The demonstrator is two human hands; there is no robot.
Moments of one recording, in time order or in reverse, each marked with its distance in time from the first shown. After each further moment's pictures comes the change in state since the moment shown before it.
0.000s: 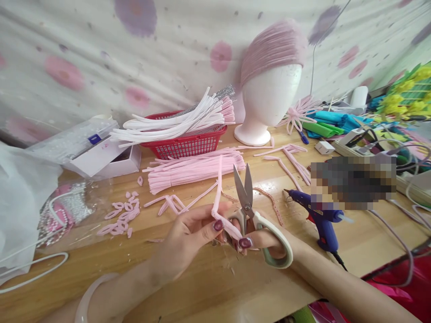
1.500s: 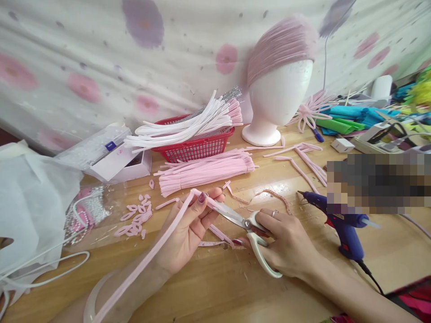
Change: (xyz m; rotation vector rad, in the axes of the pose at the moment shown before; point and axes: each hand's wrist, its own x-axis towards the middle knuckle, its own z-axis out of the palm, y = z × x) left_hand 0.011 0.023 -0.004 -0.363 0.257 0.097; right_hand -0.015 0.006 0.001 -1.420 0.459 -0.425
